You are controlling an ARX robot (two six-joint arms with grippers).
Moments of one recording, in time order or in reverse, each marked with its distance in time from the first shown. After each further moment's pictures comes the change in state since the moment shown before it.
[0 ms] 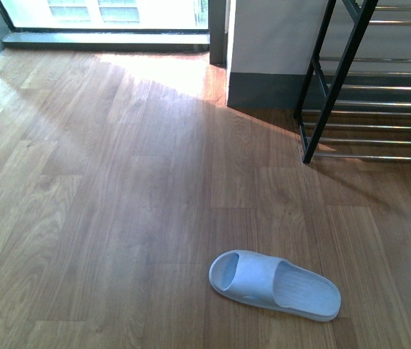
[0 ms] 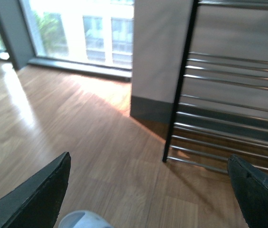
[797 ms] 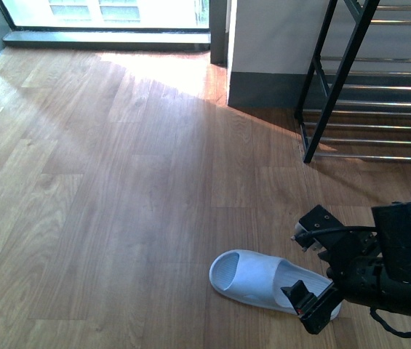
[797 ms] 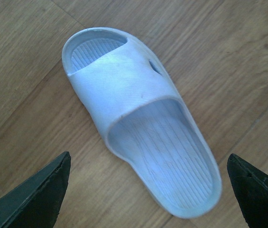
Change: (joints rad) left arm 0.000 0.000 0.000 0.000 -0.001 0.000; right arm 0.234 2.245 0.745 0.606 0.013 -0.303
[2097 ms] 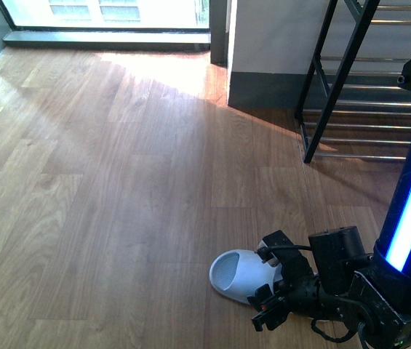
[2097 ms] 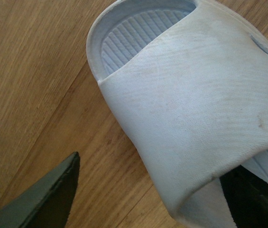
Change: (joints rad) left arm 0.000 0.000 0.000 0.000 0.000 0.000; right arm 0.084 0.329 0.306 -0.016 -0.117 0.282
